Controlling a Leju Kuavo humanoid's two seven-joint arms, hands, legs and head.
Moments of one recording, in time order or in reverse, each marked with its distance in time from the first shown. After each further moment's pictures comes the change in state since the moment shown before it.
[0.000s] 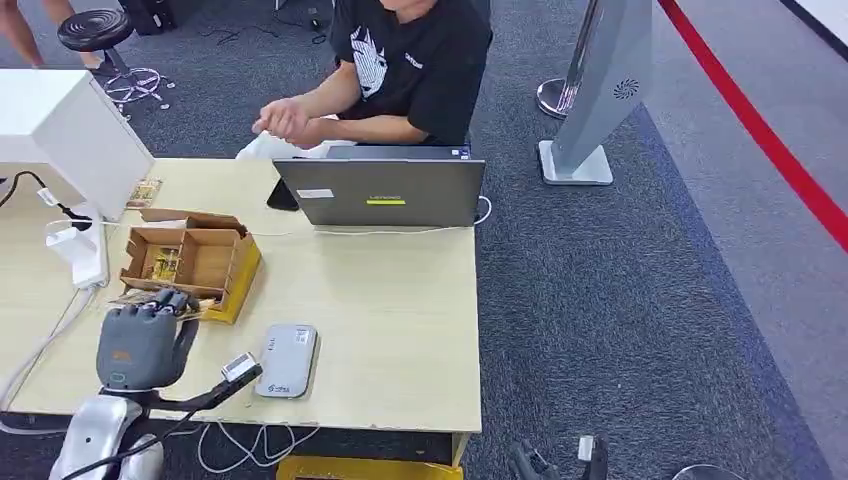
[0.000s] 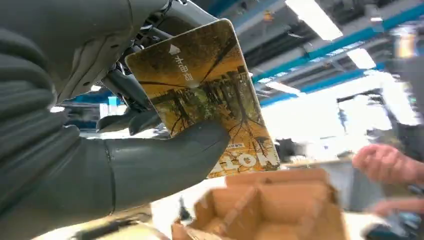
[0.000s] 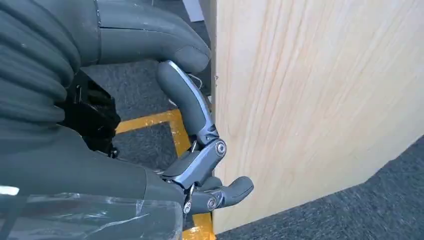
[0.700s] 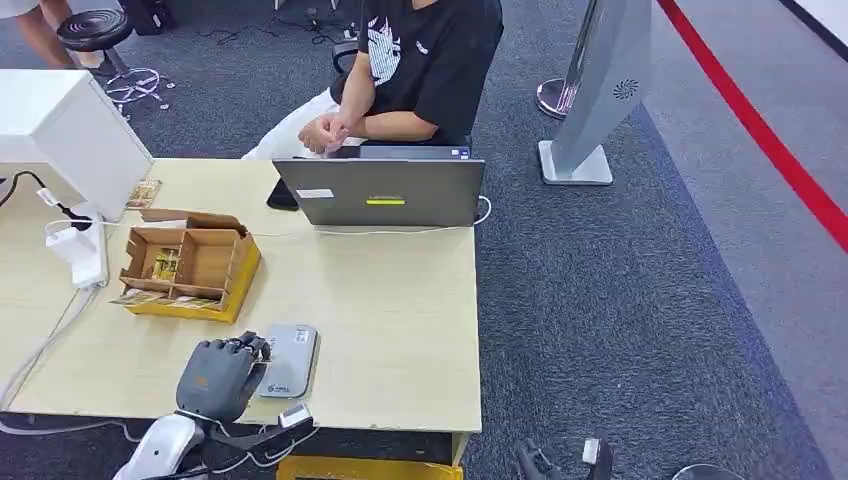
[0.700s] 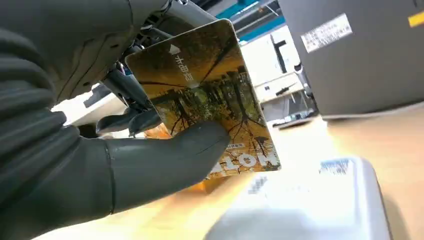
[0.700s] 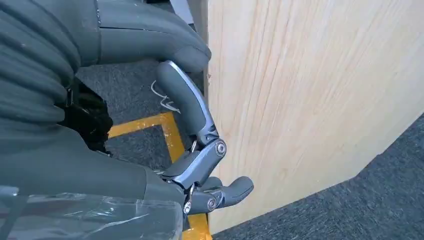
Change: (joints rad) left arm 0.026 0.038 -0.205 0.157 0.000 -0.082 0.066; right arm 0.004 -0.002 0.007 0.000 -0.045 0.002 -0.015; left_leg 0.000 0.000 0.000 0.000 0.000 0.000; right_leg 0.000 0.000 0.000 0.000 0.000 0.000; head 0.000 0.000
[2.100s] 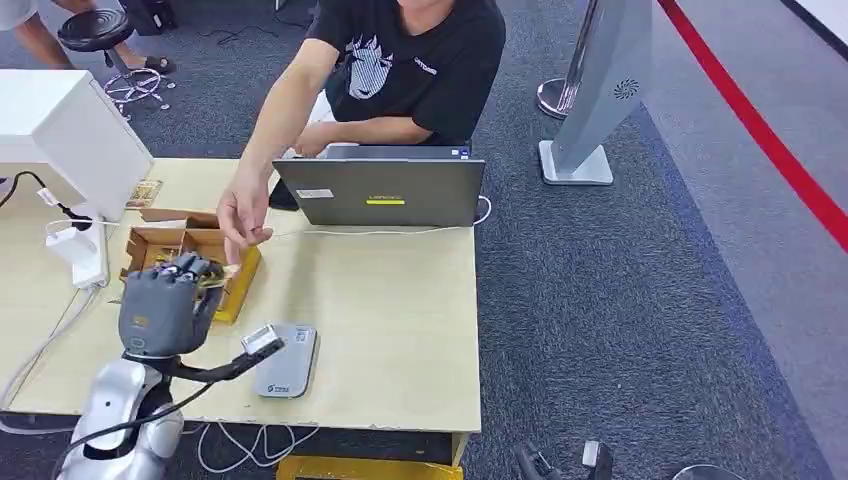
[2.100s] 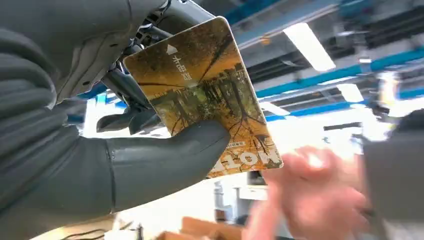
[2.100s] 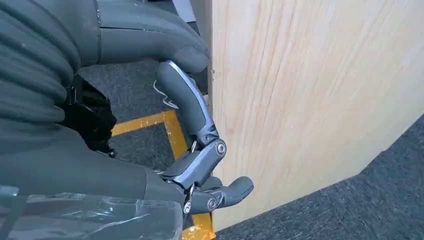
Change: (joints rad) left arm -0.171 -0.005 0.111 -0.178 0.084 0.069 0.010; right arm 0.010 -0.002 0.031 0.000 -0.029 -0.016 0.003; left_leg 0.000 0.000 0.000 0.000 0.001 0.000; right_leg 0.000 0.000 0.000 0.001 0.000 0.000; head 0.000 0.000
